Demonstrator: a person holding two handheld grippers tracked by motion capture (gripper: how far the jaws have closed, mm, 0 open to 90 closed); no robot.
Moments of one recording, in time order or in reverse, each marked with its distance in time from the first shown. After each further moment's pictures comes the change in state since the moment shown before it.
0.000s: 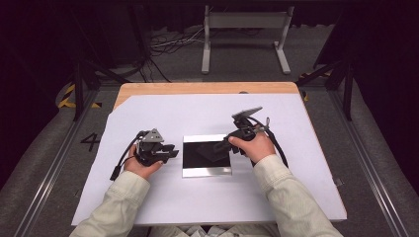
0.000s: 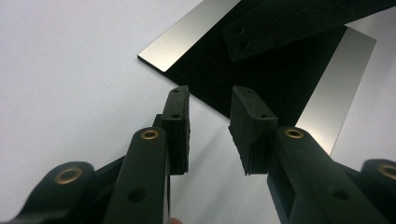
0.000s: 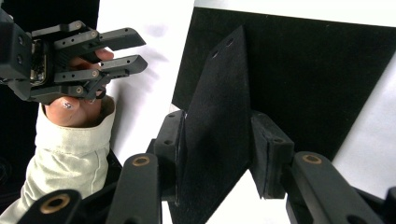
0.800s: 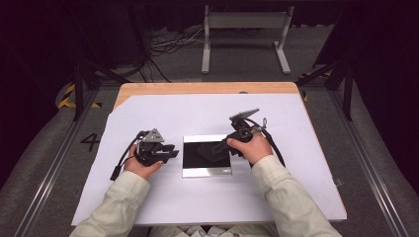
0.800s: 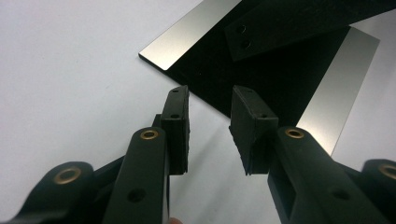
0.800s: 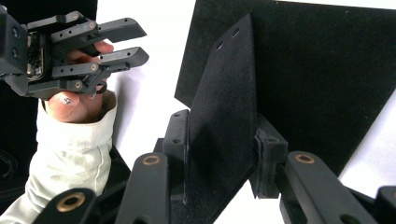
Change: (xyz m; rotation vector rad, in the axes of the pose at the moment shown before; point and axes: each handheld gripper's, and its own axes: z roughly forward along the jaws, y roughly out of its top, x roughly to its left) left arm 0.000 0.000 0.001 0.002 0.001 0.001; right arm 0.001 -0.001 0.007 0.032 0.008 0.011
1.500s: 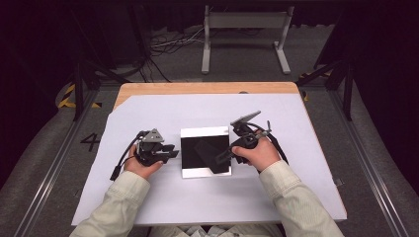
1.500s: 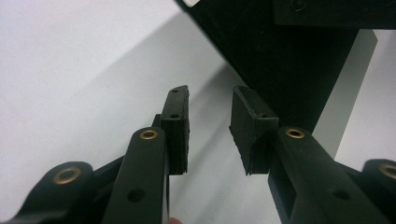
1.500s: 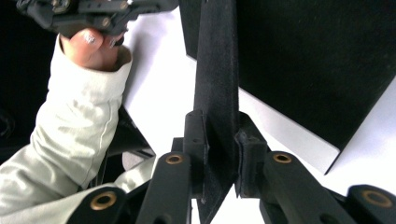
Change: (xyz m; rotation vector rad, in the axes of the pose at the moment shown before) left arm 0.000 0.000 0.000 0.001 -0.002 -0.002; right arm 0.018 -0.027 -0.013 0.074 0.019 -0.118
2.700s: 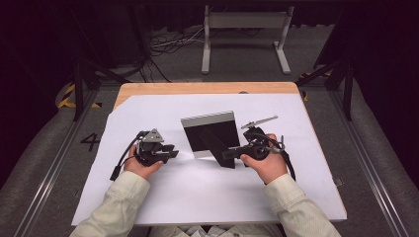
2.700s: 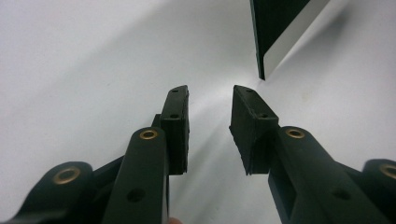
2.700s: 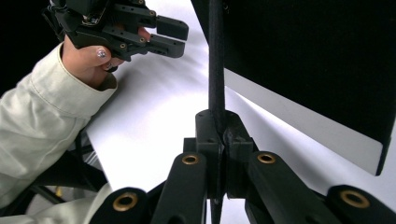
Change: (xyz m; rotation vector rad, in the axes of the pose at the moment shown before) left arm 0.001 -0.001 0.001 0.005 0.002 -0.001; right arm 0.018 -0.040 -0.020 -0.333 -0.167 -0.342
